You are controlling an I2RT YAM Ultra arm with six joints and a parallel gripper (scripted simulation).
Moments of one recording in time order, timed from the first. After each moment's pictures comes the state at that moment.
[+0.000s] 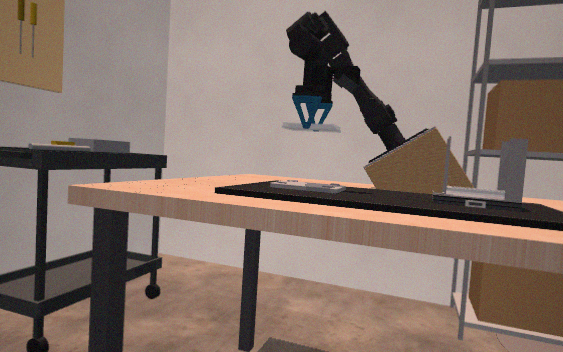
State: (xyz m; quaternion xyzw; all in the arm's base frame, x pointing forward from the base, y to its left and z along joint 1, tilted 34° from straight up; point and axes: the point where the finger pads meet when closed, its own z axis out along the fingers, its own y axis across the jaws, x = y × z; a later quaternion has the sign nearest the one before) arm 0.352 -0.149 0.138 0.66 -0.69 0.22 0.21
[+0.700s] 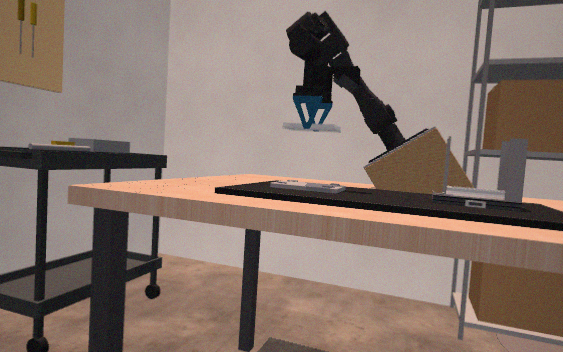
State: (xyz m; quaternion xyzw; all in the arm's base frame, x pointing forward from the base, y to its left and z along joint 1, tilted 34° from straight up) arm 0.352 -0.148 0.138 0.66 -0.69 0.21 0.21
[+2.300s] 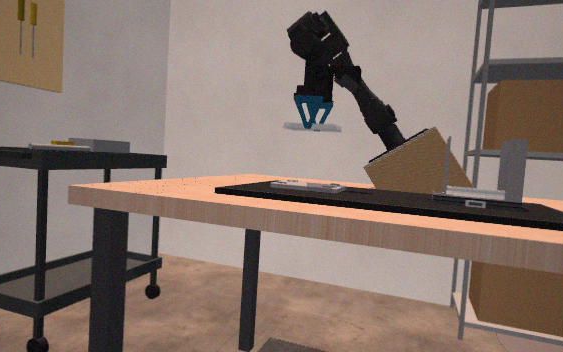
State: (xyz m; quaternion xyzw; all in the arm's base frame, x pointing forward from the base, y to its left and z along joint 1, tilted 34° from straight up) arm 0.352 -0.146 0.137 0.67 -0.68 0.21 0.21
